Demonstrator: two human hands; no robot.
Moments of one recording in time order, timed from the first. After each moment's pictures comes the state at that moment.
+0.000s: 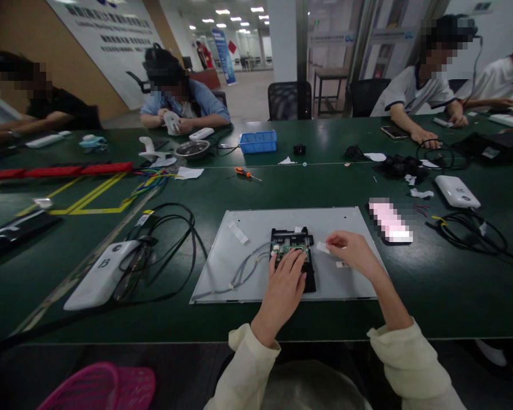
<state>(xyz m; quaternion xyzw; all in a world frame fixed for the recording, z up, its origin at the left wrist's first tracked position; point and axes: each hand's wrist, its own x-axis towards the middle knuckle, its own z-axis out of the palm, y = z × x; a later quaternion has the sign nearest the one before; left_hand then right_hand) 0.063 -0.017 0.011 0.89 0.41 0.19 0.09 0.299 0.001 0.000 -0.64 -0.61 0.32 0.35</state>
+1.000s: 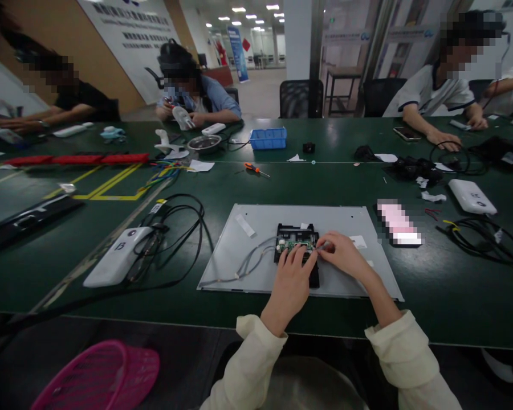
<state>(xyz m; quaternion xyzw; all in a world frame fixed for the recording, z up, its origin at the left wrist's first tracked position) 0.075 -0.023 0.005 0.89 0.42 0.15 0.01 0.270 0.006 -0.008 -0.57 -0.71 0.28 0.32</state>
